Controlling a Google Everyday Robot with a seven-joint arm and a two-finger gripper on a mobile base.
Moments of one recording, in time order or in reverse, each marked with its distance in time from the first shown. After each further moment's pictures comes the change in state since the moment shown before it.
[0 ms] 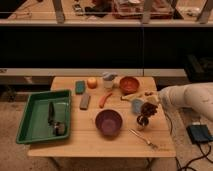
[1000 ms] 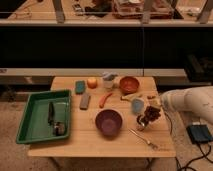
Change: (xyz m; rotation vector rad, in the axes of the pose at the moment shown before) arm -0.023 0.006 0.005 -0.010 -0.035 0.044
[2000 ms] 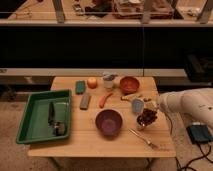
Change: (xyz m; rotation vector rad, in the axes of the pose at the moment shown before) arm -0.004 -0.019 0.014 0.045 -0.007 -0.039
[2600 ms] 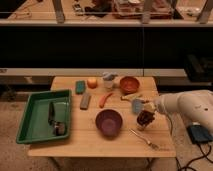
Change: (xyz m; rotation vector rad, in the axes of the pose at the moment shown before) arm -0.008 -0.004 0.015 0.020 -0.008 0.004
